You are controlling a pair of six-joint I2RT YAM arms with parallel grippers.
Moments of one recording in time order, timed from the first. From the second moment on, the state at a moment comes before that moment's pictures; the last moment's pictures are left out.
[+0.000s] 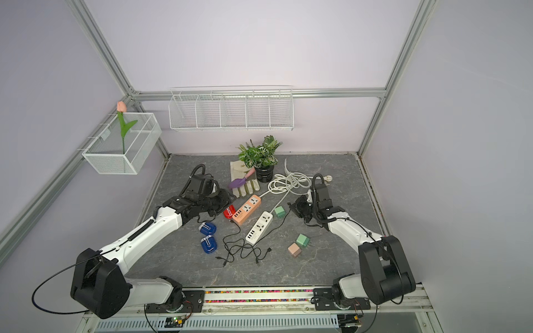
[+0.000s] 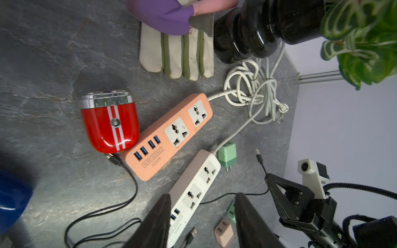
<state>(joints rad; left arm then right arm) -0.50 1.34 1.02 -0.45 0.24 -0.97 0.30 1.36 0.74 -0.12 -0.45 1.13</state>
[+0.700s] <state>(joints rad) -0.62 1.44 1.19 -0.19 0.46 -1.72 0.46 1.32 0.85 0.07 -0.11 1.61</state>
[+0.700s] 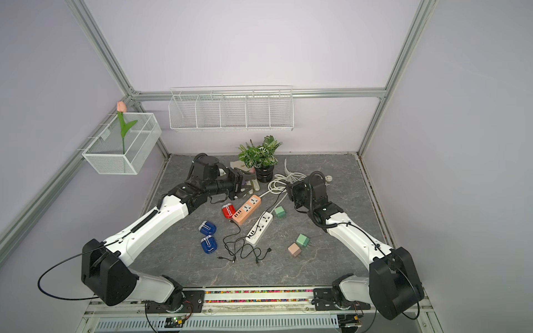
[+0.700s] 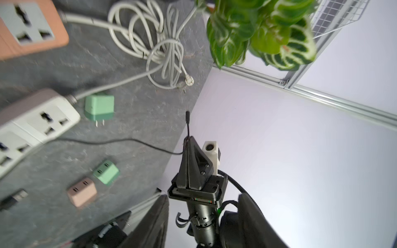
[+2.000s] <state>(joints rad) -0.77 1.63 1.06 0.26 0.28 -2.06 0.59 1.33 0.80 0.24 -0.01 1.80</state>
